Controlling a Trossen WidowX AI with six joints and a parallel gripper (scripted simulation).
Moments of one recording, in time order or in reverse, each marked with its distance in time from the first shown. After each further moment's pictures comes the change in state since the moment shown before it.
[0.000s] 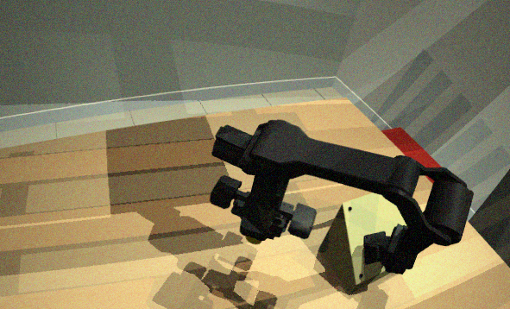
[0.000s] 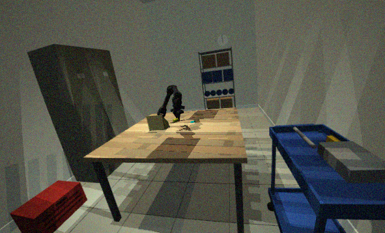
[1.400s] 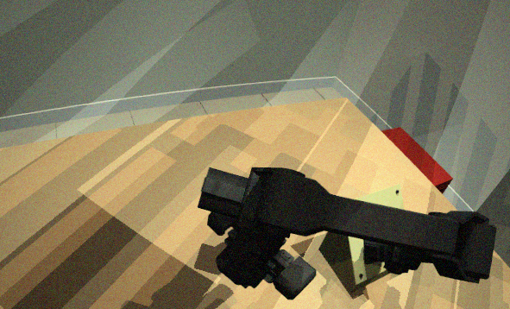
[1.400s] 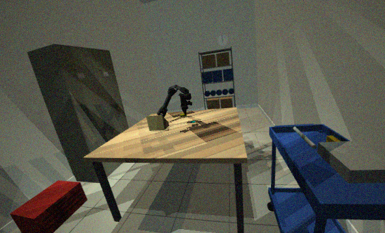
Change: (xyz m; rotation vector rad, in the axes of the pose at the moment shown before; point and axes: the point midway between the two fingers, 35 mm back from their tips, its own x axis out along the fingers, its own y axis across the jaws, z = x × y) arm -0.019 0.022 0.100 0.406 0.019 -0.044
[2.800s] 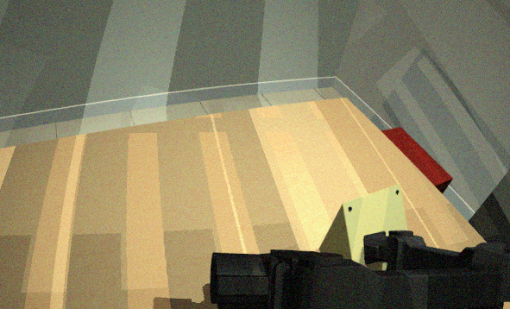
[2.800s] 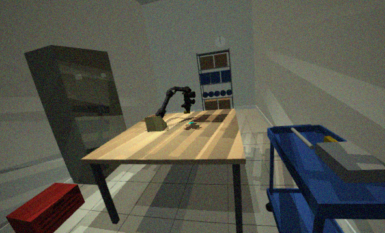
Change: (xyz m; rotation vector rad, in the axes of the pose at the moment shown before) arm -0.014 0.098 0.068 0.609 0.003 0.036
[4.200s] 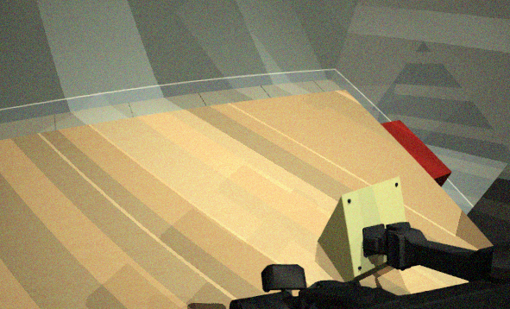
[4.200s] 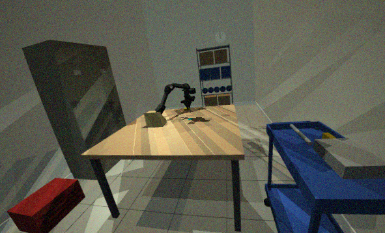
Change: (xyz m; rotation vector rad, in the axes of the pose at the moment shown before) arm 0.014 0.025 -0.008 0.100 -0.073 -0.124
